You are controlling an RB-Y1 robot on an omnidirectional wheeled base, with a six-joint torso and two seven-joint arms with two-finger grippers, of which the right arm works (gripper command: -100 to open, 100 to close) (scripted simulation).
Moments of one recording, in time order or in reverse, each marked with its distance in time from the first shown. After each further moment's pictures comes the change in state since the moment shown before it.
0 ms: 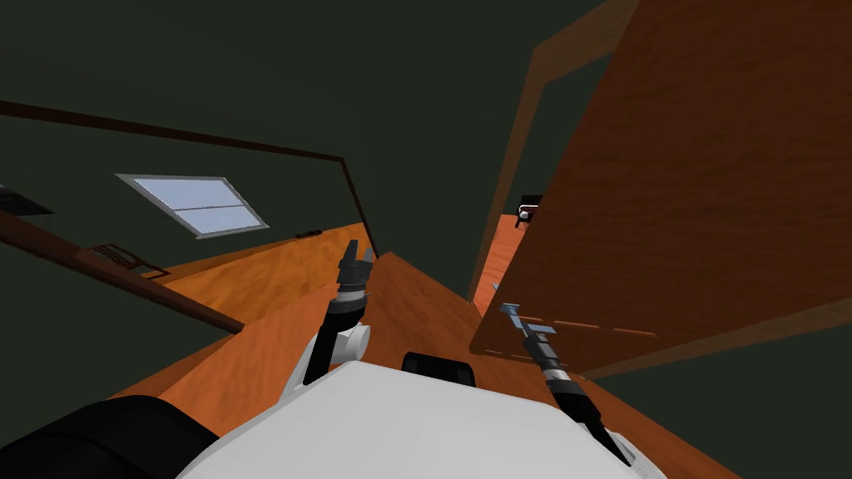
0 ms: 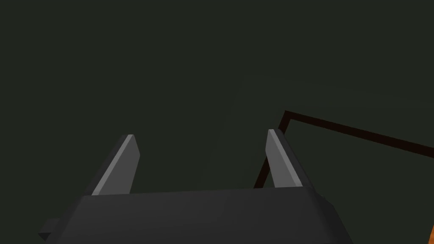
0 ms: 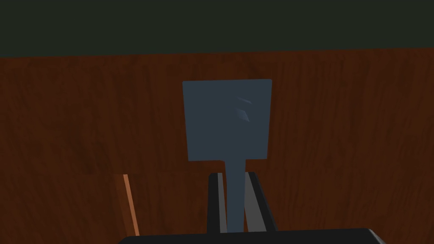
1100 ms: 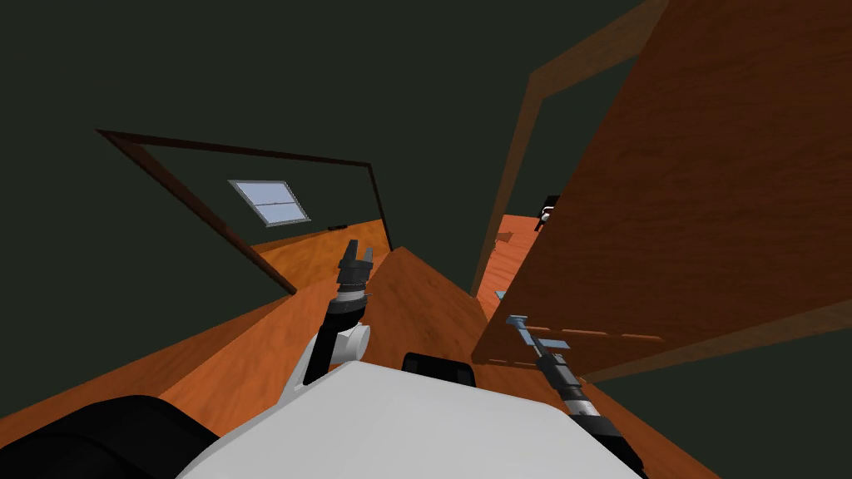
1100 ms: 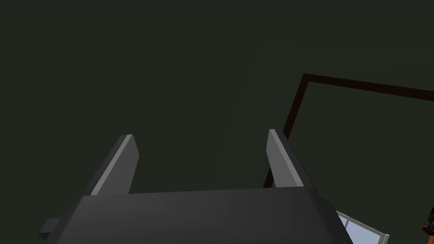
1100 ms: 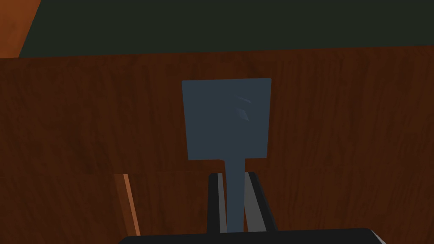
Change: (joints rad) arm 0.092 -0.040 0.025 0.018 0.012 -0.129 -0.041
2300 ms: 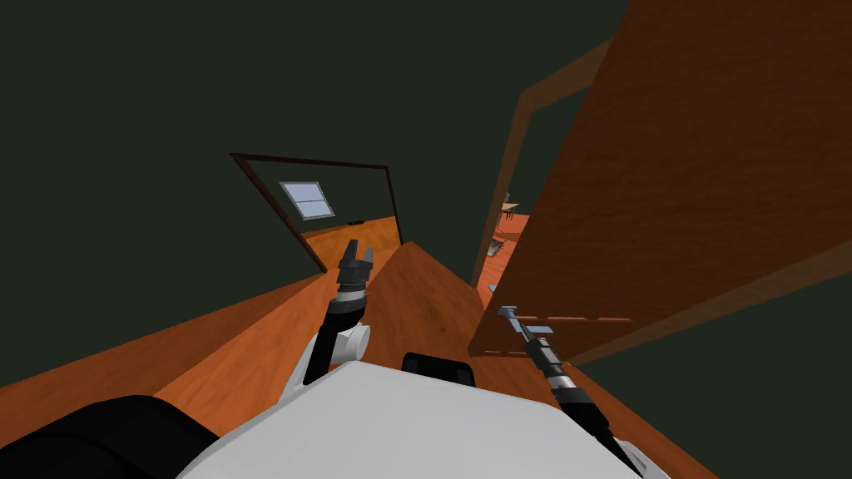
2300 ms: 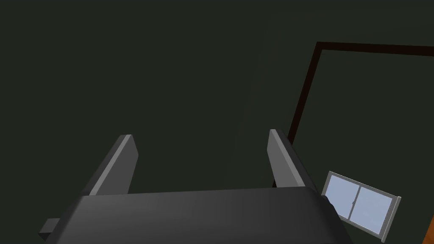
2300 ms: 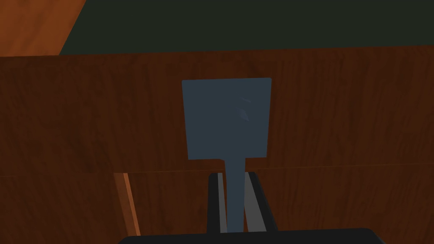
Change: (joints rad) arm -0.085 0.007 0.043 0.012 -0.004 0.050 0.012
